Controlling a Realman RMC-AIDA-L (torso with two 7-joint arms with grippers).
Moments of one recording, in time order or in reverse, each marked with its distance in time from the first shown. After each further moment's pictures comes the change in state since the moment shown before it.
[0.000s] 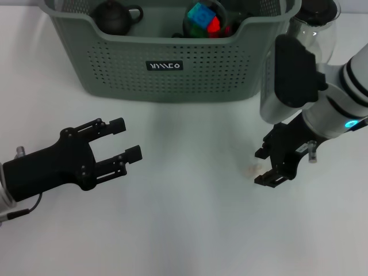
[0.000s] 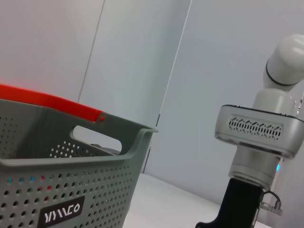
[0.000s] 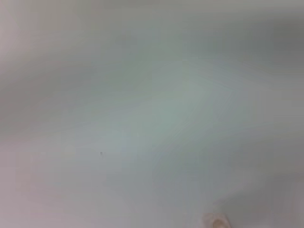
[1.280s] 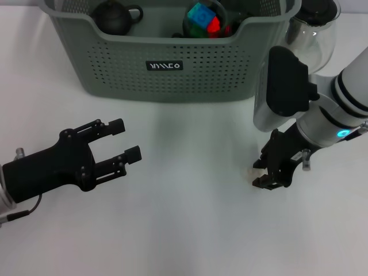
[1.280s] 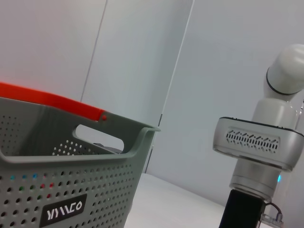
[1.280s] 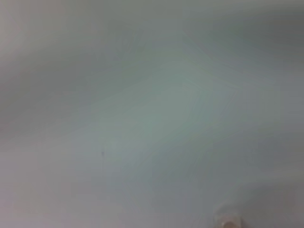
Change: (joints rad) left arm 0.005 -0.003 -0.004 -0.001 0.000 -0.004 0.002; right arm 0.000 -0.002 -0.057 0.061 0.027 0.064 0.037
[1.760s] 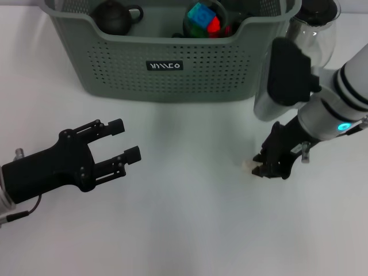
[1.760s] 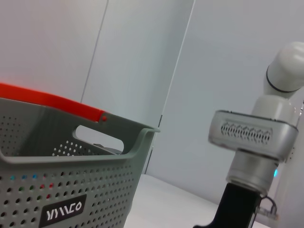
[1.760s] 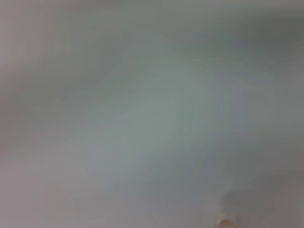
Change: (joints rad) left arm 0.002 0.000 -0.002 0.000 0.000 0.004 0.000; right arm 0.000 -0.006 0.019 -0.023 0.002 0.002 0.037
